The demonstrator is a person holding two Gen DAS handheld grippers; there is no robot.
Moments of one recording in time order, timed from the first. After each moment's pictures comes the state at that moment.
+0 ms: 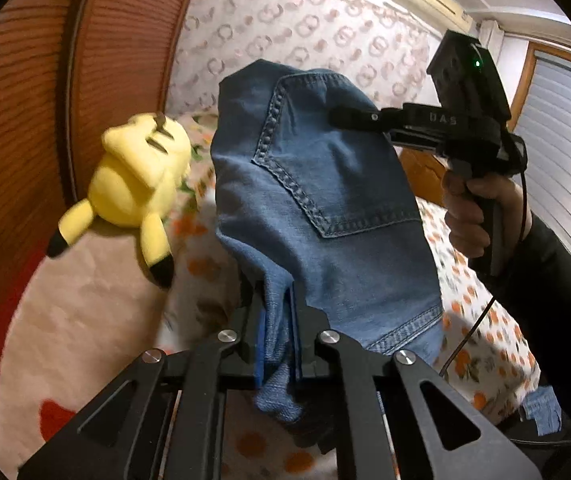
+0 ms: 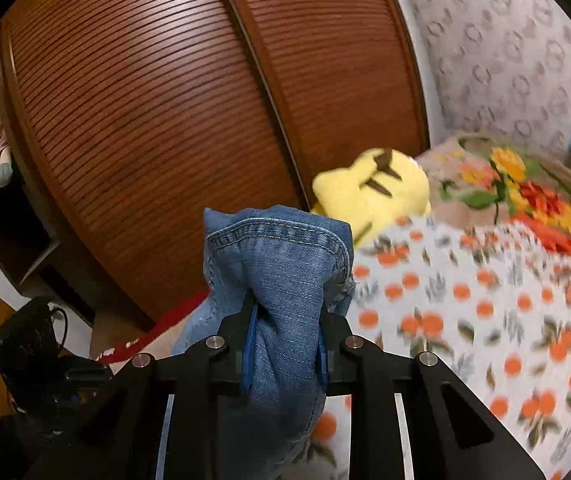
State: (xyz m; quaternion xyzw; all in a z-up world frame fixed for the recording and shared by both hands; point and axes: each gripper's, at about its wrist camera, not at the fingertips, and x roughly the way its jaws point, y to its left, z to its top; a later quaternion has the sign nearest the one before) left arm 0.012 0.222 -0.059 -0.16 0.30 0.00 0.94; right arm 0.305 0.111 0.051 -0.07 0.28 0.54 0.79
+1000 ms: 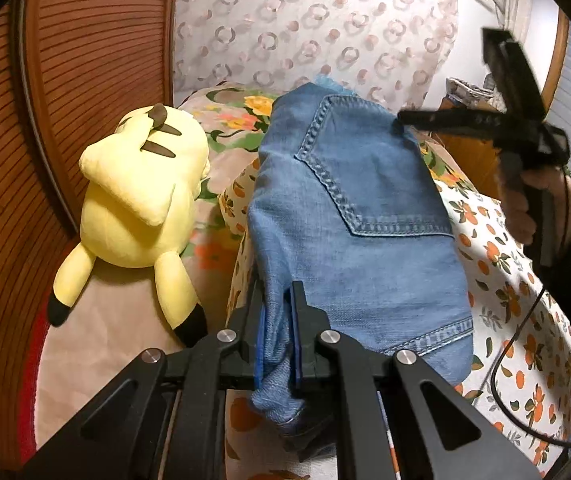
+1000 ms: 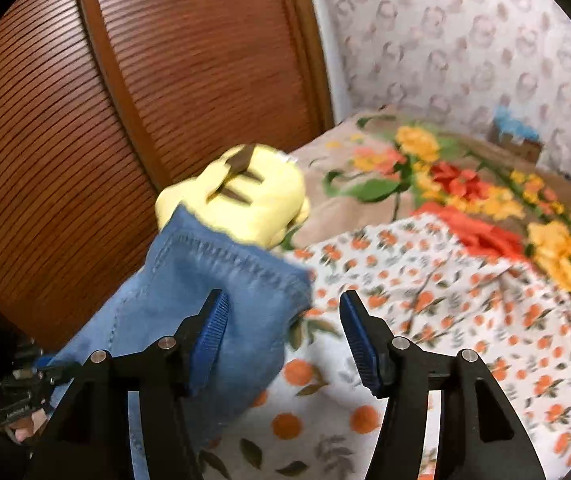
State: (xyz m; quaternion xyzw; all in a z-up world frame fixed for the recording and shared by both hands) left arm 0.190 0.279 -0.087 -0.11 0.39 0.03 0.92; right arm 0.483 0.152 0.012 -0.08 0.32 0.38 0.86
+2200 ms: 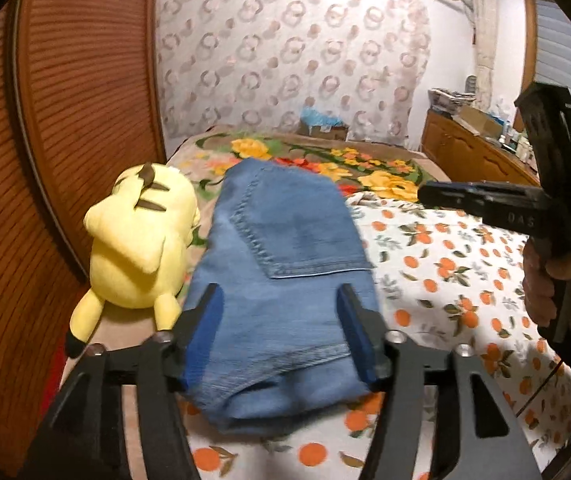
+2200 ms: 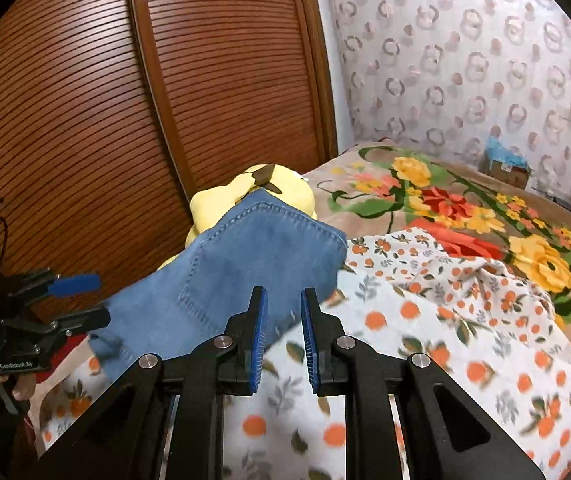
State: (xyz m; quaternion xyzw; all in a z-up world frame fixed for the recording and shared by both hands) left arm 0.165 0.216 -0.030 -0.04 0.32 0.03 0.94; right arm 0.347 0.085 0.019 -0.08 0.27 0.39 0.88
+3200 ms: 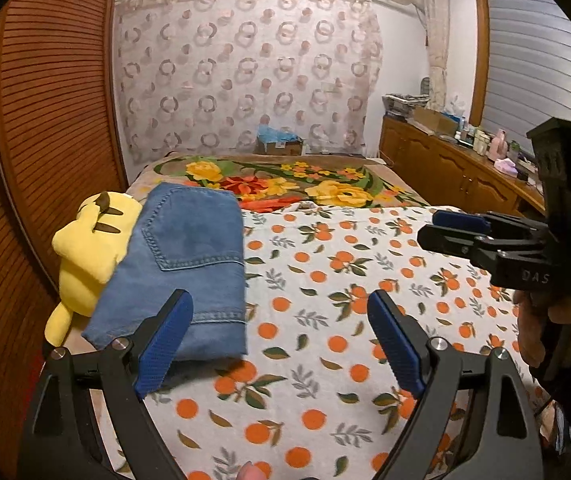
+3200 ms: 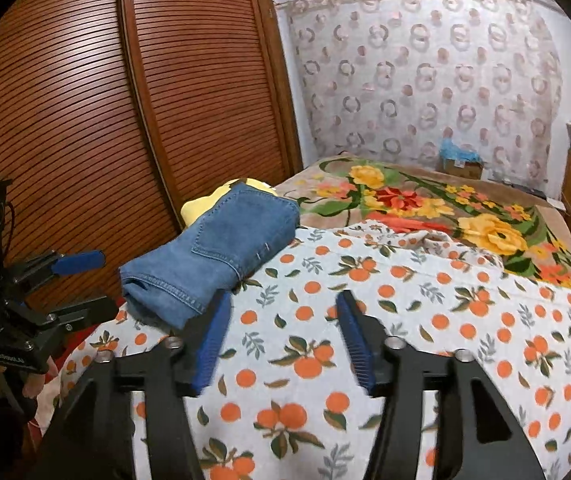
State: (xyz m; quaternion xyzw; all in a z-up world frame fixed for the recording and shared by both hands) left arm 0.113 0.112 -0.003 -0.02 0.29 -0.03 0.96; right arm 0.203 -0.020 0.031 -0.04 0.24 0.33 0.91
